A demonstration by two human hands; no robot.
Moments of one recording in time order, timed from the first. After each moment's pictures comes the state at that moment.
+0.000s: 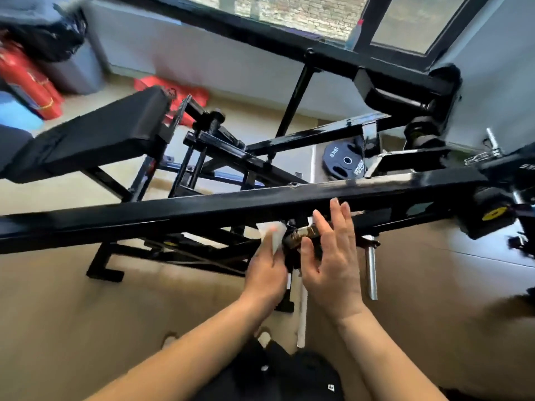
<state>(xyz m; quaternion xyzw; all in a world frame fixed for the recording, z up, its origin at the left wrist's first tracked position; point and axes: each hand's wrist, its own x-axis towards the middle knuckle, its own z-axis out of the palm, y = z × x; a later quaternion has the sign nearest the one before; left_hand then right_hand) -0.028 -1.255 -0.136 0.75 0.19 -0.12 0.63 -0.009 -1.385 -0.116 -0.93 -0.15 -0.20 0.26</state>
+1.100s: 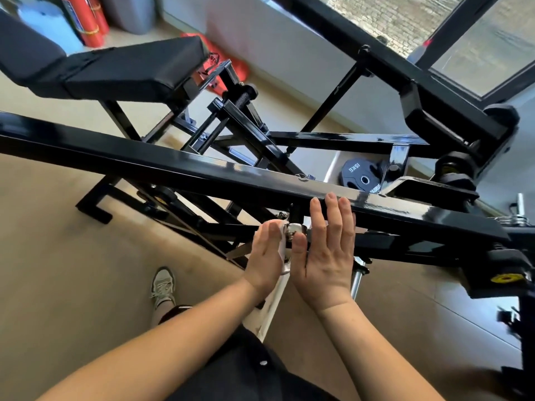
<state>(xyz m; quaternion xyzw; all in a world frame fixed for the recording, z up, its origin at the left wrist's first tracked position) -0.003 -1.310 -0.186 0.63 0.27 0.02 0.73 0.034 -1.414 -0.132 -0.93 -0.27 -0.20 0.15</state>
